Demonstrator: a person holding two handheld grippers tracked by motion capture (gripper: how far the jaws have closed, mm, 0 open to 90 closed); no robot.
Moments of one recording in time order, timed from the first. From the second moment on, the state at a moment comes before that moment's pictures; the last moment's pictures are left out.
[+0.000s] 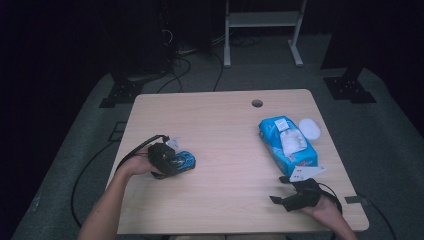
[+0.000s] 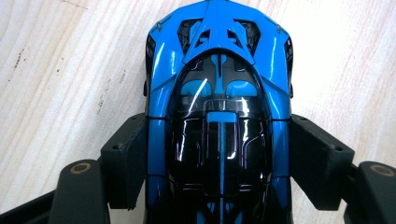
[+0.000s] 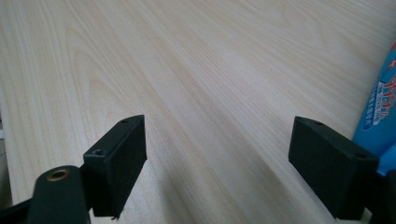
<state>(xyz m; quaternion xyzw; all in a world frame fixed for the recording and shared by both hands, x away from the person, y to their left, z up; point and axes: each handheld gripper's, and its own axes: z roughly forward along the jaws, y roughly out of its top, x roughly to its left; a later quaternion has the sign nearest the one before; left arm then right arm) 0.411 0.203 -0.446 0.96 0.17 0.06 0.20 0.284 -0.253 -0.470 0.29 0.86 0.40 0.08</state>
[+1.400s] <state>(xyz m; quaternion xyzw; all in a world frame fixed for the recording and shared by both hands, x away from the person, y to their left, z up) 0.394 0.132 -0.382 0.96 0.08 0.11 0.26 0.283 -0.255 -0.466 0.29 0.86 0.41 0.09</state>
